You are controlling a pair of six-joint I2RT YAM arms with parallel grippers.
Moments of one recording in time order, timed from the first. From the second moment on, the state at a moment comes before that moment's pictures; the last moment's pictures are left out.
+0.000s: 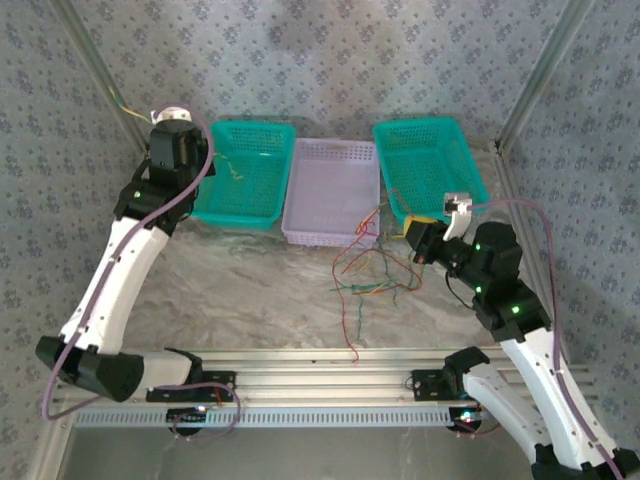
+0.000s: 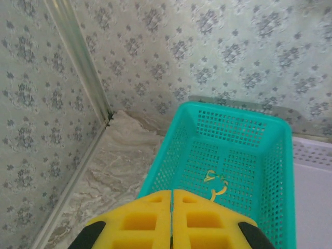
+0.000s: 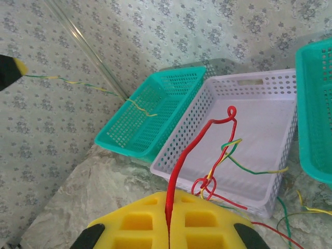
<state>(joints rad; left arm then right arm) -0.32 1.32 1.55 -0.66 -0.51 -0.21 0.36 0.65 0.86 -0.40 -0.27 0.42</state>
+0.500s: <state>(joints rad) -0.29 1.70 1.62 -0.64 -0.40 -0.29 0.43 0.64 0.86 -0.40 -0.28 0.44</state>
